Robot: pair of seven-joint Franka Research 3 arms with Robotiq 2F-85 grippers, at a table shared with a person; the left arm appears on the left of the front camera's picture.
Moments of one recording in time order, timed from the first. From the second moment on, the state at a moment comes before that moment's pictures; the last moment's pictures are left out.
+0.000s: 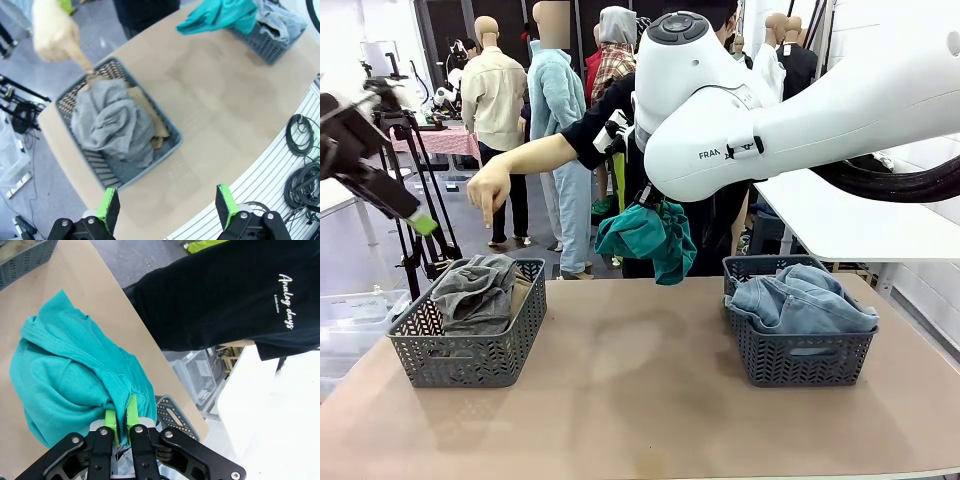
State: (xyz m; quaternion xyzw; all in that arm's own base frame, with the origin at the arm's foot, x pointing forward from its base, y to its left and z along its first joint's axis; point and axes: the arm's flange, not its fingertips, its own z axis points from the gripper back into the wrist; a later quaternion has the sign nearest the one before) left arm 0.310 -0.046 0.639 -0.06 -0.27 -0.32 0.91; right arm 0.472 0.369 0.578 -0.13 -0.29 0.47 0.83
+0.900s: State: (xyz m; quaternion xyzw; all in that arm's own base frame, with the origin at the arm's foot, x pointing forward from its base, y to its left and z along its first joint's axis) left arm 0.290 -0.019 0.658 -0.05 -0.29 -0.30 0.91; right arm 0.442 0.442 0.637 -0.09 -0.38 0.55 0.74
